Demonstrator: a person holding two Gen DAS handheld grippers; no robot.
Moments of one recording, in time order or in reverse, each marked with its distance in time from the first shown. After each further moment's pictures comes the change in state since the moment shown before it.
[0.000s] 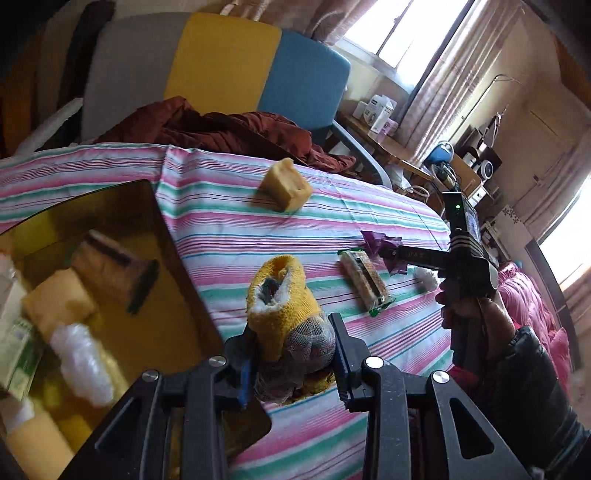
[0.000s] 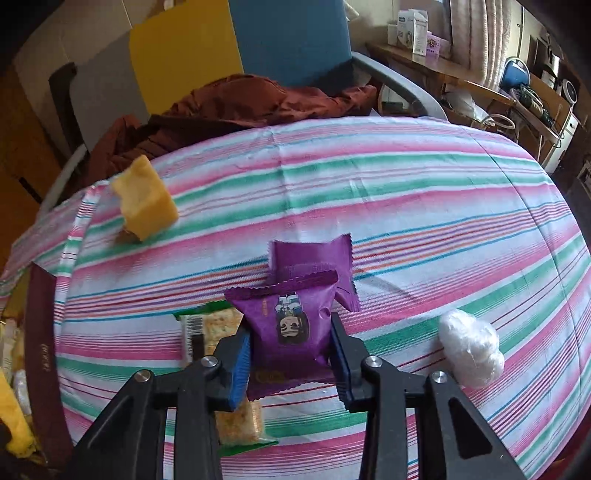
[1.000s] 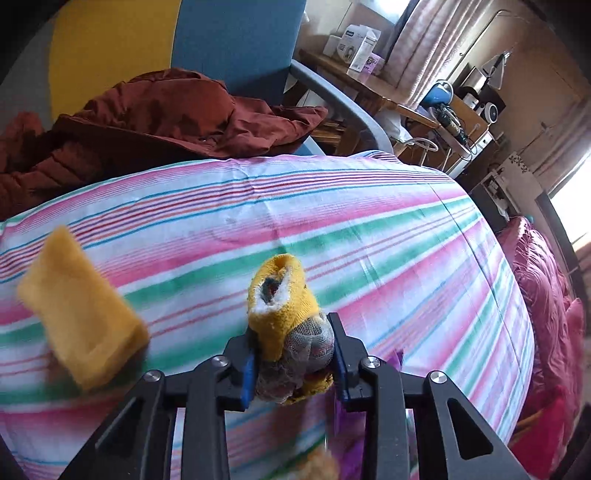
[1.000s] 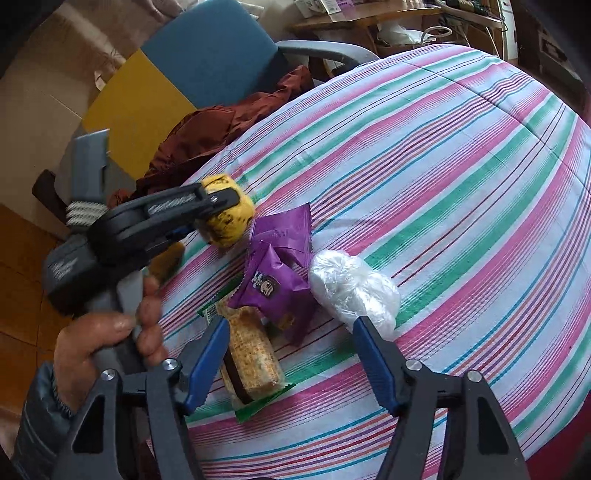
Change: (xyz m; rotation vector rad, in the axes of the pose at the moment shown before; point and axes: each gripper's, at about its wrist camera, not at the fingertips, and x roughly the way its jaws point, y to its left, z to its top) left arm 0.285 -0.118 0.147 0.150 0.219 -0.017; right arm -0.031 -0.035 -0.034 0.411 0.012 0.170
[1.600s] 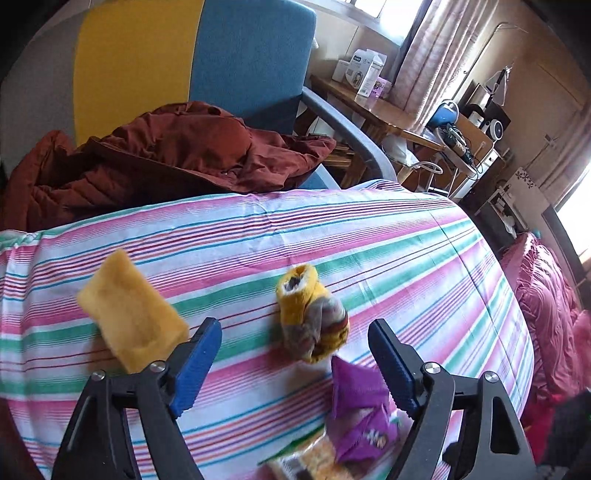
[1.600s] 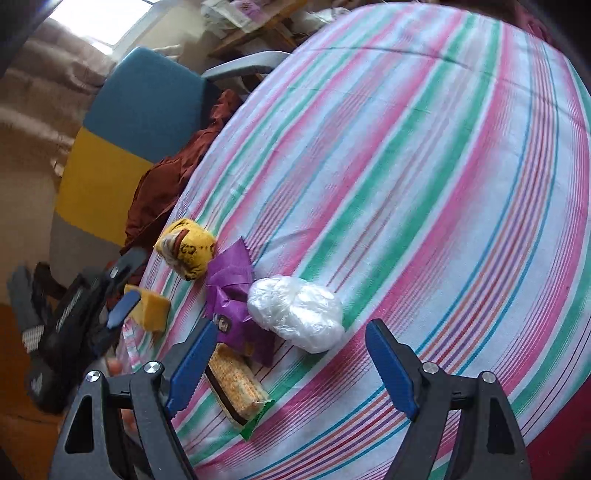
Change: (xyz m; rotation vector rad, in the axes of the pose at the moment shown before) left arm -0.029 -0.004 0.014 -0.026 -0.077 0.051; right arm -0.012 -0.048 0.005 0.305 -0.047 0.043
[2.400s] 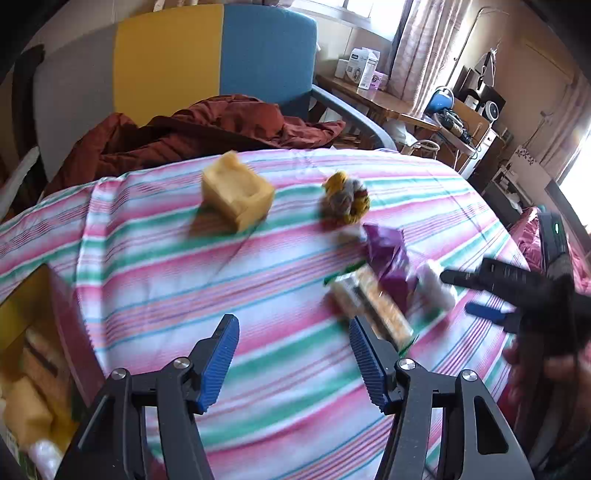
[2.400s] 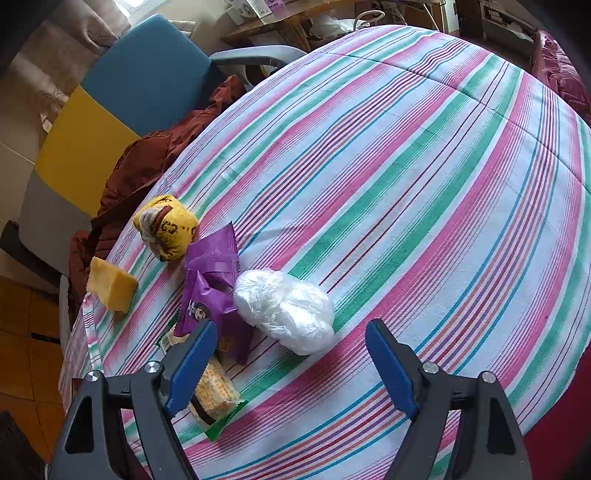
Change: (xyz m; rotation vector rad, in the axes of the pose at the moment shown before) left arm -0.109 0.040 -0.122 0.067 -0.015 0.063; right arm 0.011 0.013 -0.004 -0.112 0.011 -0.154
